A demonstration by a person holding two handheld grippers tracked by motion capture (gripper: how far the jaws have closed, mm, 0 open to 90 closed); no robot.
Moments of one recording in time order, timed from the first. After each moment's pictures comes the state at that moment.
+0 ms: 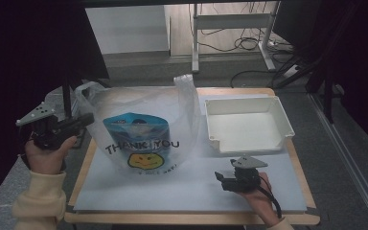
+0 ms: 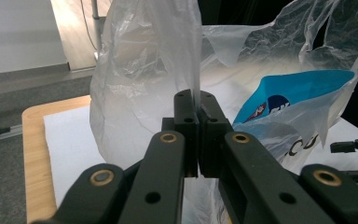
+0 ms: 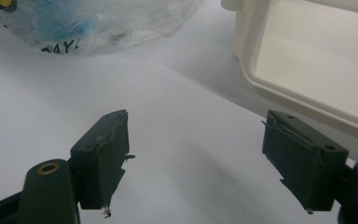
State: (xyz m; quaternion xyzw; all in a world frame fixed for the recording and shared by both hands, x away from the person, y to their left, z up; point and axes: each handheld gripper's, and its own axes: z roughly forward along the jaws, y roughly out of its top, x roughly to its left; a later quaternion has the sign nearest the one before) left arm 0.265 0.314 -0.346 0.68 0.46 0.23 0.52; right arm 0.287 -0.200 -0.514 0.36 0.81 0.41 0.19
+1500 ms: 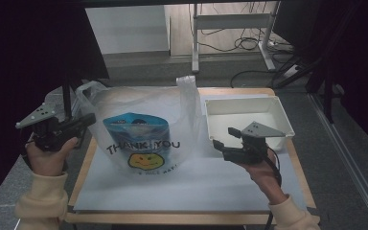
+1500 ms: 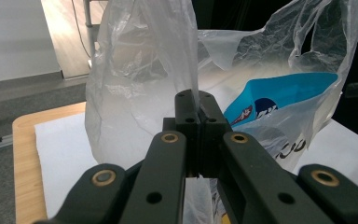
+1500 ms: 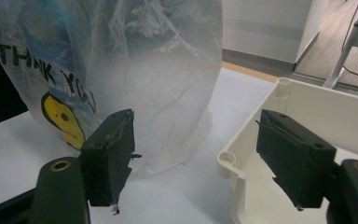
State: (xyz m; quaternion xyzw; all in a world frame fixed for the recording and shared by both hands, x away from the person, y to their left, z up) left arm 0.262 0.310 -0.346 0.68 0.45 0.23 0.53; right arm 0.310 -0.189 -0.400 0.33 0.77 0.52 0.19
